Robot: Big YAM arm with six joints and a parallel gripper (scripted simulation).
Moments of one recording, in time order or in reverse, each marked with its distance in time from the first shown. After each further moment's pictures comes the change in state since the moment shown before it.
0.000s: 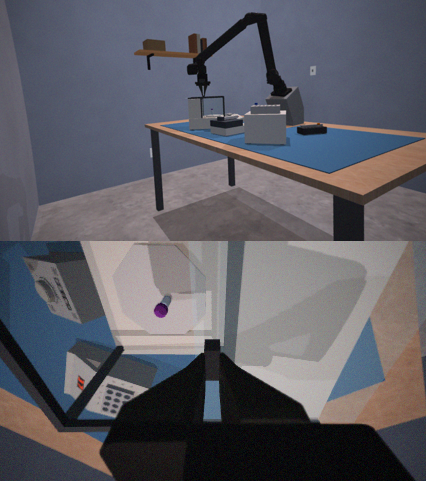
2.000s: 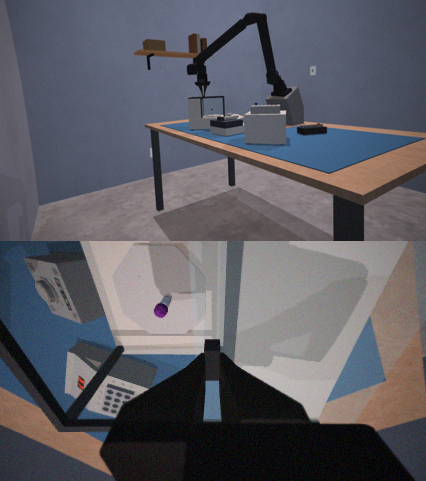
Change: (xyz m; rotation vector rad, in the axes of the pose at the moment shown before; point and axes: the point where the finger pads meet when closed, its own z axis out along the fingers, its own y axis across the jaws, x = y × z) arm 0.000 -0.001 0.000 -0.003 0.000 0.001
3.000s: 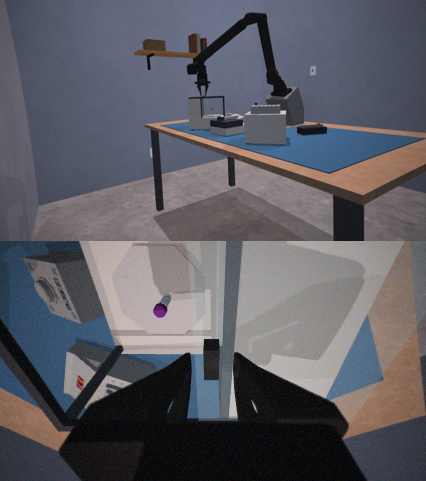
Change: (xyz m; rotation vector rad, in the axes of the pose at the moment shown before) arm -0.001 0.000 -0.001 0.005 0.001 -0.002
